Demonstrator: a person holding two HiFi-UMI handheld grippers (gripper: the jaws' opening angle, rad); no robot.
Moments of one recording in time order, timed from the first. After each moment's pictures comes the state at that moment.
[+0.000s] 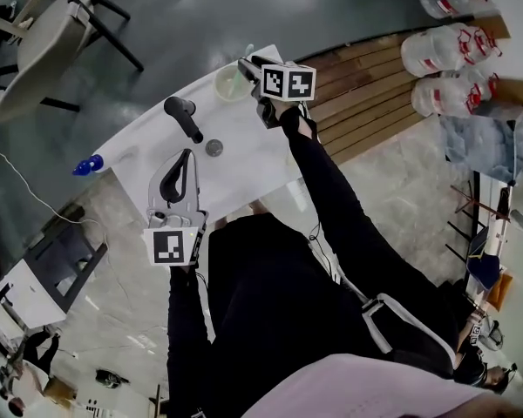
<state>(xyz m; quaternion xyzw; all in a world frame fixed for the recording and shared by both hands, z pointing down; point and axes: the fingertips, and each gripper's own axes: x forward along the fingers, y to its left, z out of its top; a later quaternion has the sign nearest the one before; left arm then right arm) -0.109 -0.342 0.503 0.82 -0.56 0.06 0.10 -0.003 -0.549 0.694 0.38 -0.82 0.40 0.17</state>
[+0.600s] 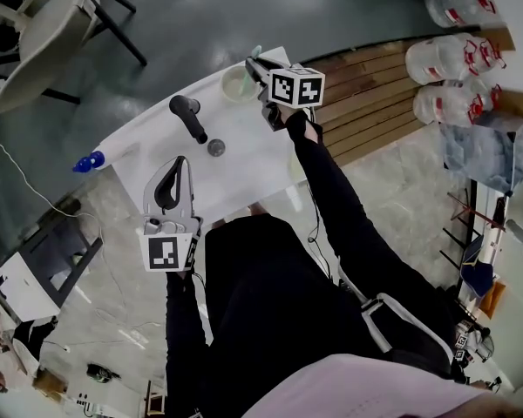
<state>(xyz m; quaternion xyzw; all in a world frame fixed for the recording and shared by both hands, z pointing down) -0.134 -0.328 0.519 0.80 -0.58 0.07 0.11 -0.022 -0.549 0.683 0.34 -0.85 0.37 0.15</state>
